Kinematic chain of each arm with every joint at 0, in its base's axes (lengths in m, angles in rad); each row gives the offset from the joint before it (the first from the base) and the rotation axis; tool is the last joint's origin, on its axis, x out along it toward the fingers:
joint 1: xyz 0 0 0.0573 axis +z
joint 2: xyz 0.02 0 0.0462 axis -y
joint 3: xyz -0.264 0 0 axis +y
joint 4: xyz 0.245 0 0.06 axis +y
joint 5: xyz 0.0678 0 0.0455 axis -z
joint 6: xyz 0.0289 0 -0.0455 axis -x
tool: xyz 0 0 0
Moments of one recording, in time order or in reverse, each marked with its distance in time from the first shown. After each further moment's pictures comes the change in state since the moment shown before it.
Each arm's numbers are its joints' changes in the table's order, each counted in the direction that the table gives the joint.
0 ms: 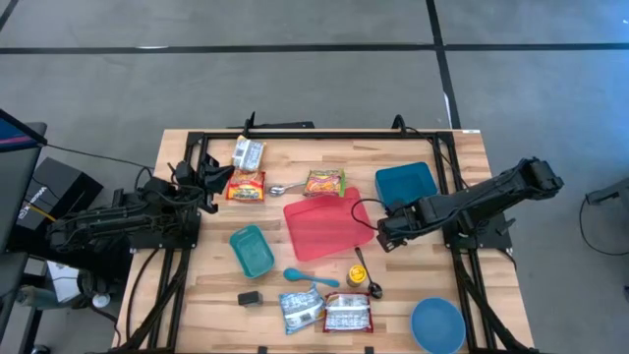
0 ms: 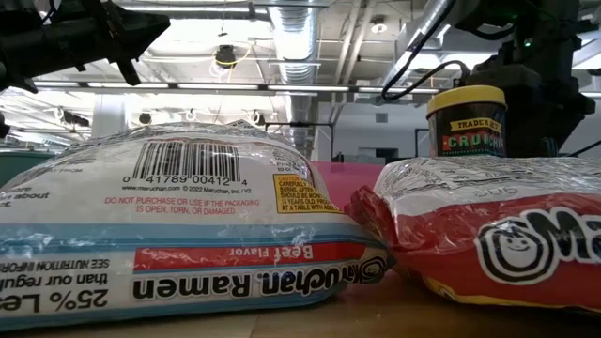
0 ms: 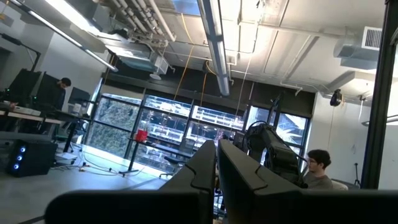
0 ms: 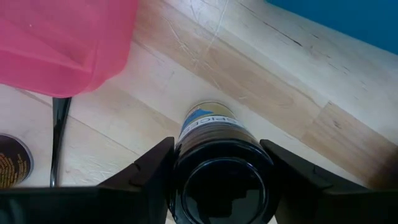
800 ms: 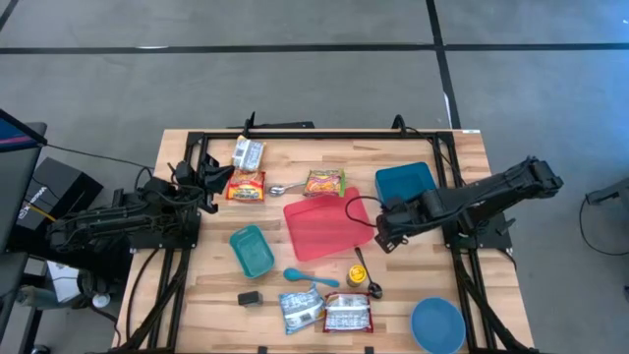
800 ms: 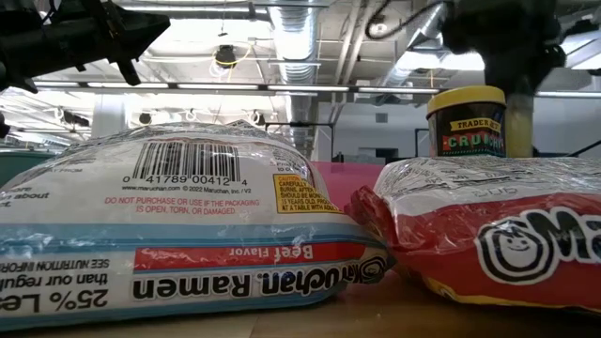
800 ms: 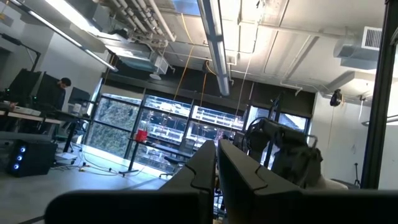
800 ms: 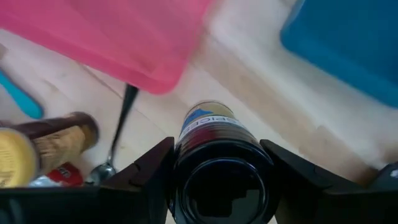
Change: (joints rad) left arm 0.000 0.000 0.000 0.000 0.000 0.000; right arm 0.022 -0.001 -0.262 0.179 0.039 0.132
